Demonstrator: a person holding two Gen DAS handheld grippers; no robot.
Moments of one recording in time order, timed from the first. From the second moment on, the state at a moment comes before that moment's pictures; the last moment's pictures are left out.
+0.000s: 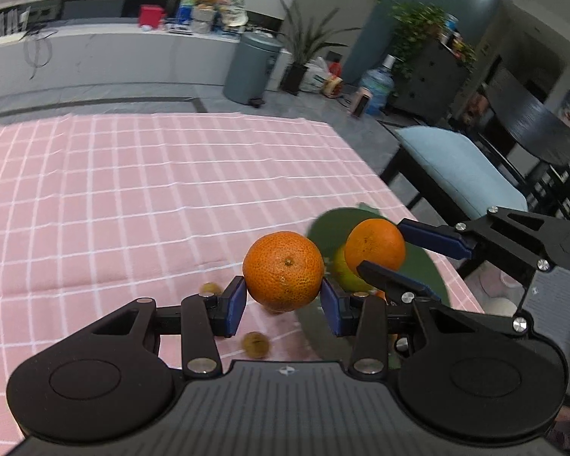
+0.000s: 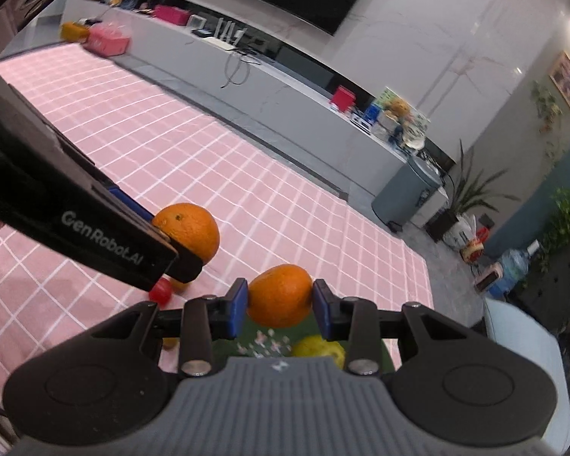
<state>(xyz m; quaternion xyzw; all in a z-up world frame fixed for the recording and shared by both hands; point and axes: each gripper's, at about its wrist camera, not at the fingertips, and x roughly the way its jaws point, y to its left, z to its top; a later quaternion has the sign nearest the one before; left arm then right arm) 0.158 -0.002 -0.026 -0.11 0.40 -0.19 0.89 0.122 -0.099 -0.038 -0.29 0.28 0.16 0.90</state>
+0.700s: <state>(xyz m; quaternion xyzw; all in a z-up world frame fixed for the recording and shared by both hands) 0.201 -0.079 -0.049 -0.06 0.47 -0.23 0.85 0.152 -0.204 -0.062 -0.14 0.39 0.14 0.90</state>
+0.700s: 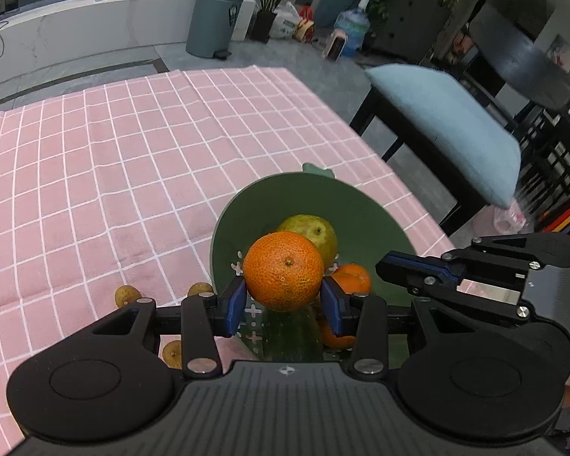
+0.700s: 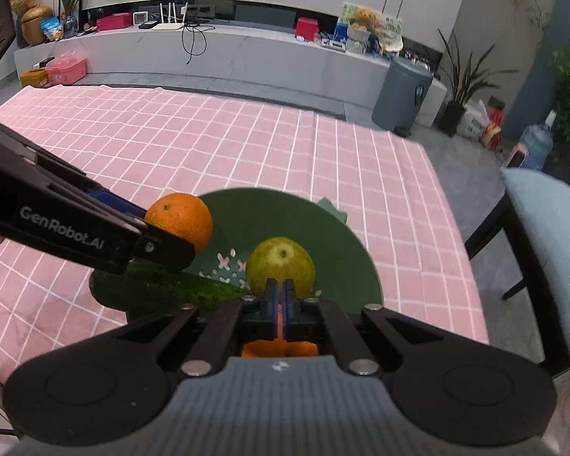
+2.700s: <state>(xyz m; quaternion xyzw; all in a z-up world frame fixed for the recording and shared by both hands) 0.130 -0.008 -0.013 -0.02 0.42 -0.22 0.88 0.073 -0.133 -0.063 -0.06 0.35 0.18 0.92</state>
